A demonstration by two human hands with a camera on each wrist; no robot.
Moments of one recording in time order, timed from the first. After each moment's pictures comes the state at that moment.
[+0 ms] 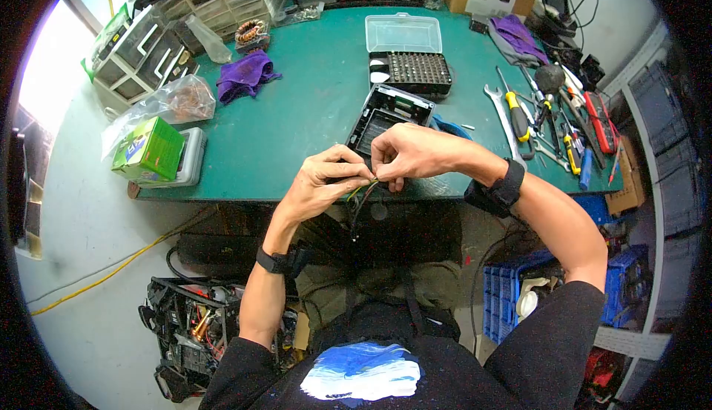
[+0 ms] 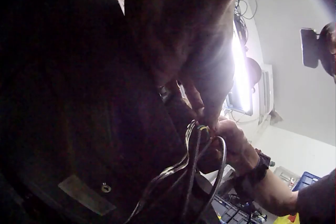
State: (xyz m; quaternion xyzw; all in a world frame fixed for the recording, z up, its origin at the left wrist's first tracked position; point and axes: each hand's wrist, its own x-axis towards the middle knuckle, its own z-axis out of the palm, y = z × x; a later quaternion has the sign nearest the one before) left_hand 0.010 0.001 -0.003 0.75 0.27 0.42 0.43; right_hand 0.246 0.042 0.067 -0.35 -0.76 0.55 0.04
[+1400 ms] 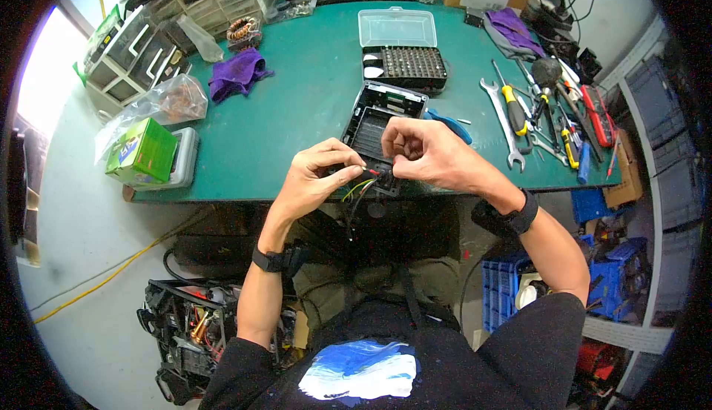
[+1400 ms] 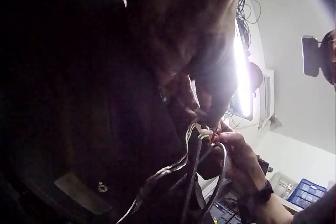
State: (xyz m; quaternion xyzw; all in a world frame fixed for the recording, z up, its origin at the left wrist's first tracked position) left_hand 0.013 0.000 0.007 0.72 0.31 0.42 0.45; right_hand 0.265 0.004 0.070 -0.42 -0.73 0.48 0.25
